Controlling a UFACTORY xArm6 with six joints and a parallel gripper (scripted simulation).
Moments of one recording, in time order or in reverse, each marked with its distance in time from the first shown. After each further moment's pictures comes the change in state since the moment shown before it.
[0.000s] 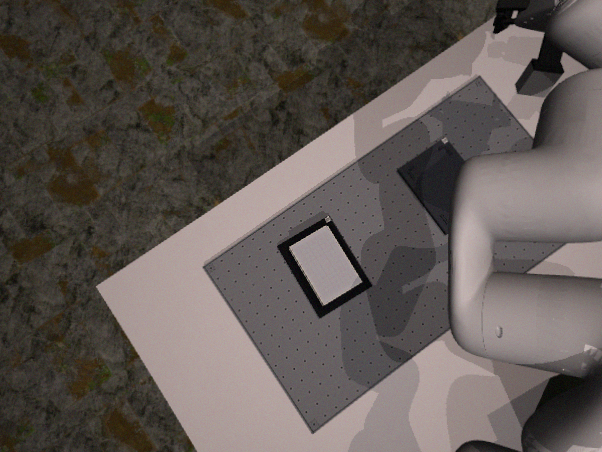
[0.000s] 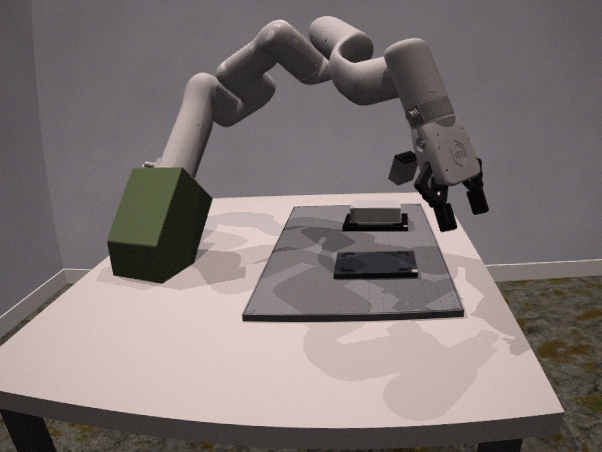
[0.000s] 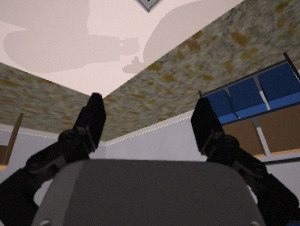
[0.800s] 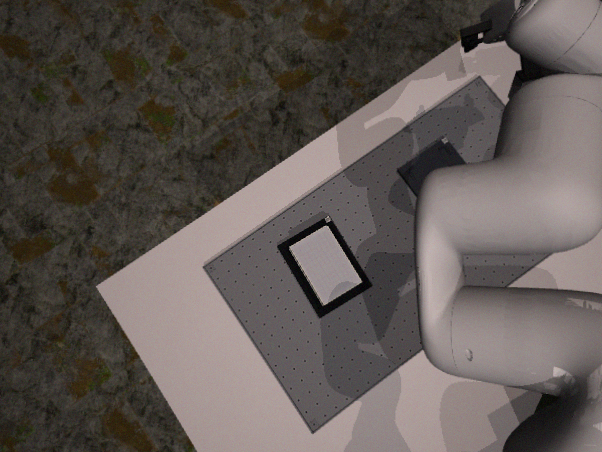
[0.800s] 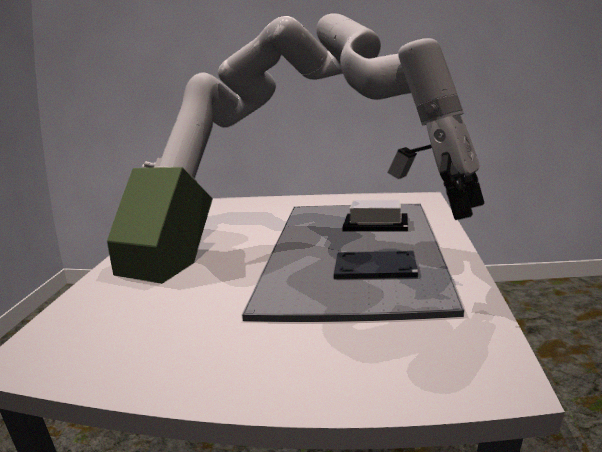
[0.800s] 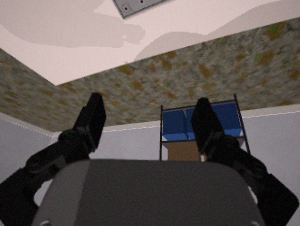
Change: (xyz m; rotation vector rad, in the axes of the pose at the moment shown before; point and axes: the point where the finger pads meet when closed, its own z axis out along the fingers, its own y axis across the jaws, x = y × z) arm 0.024 0.049 -0.005 -0.003 0.040 -0.369
